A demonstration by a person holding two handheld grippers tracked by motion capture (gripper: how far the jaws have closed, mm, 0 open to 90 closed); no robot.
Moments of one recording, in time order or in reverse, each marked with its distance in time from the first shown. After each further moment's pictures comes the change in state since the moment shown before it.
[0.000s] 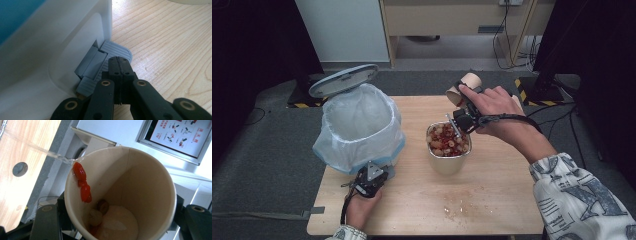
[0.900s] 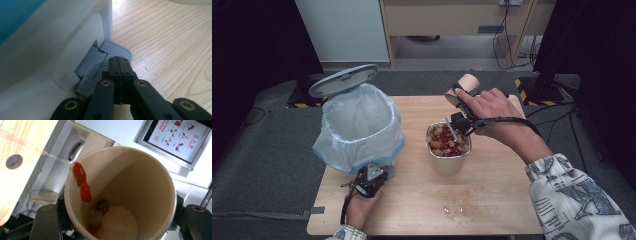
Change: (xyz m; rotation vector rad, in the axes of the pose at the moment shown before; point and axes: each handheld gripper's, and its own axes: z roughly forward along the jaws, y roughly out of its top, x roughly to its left) left arm 0.000 0.000 0.000 -0.002 0.000 -0.003; right arm 0.010 0.008 0.006 0.027 -0.026 -0.085
